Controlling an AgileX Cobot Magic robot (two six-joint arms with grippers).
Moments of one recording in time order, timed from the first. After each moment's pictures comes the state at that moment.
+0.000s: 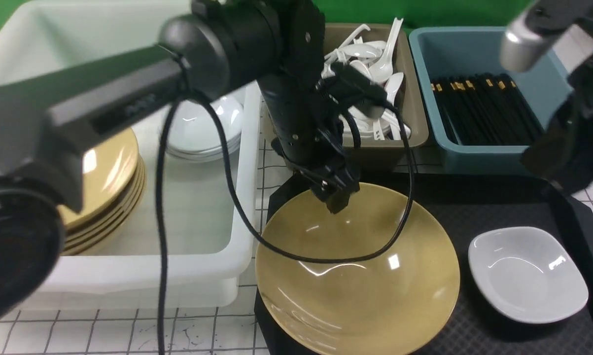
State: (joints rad) right arm 0.39 1.26 -1.34 0.06 1.25 -0.35; left arm -0.61 2.06 -1.78 -0.11 1.14 0.41
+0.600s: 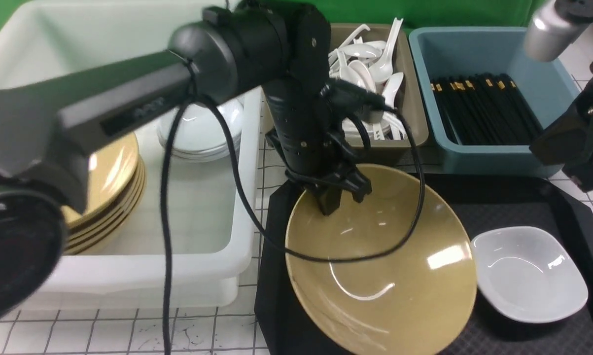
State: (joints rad) right arm 0.40 1.23 -1.37 0.06 1.23 -0.37; left arm -0.60 2.01 -1.78 -0.17 1.21 0.23
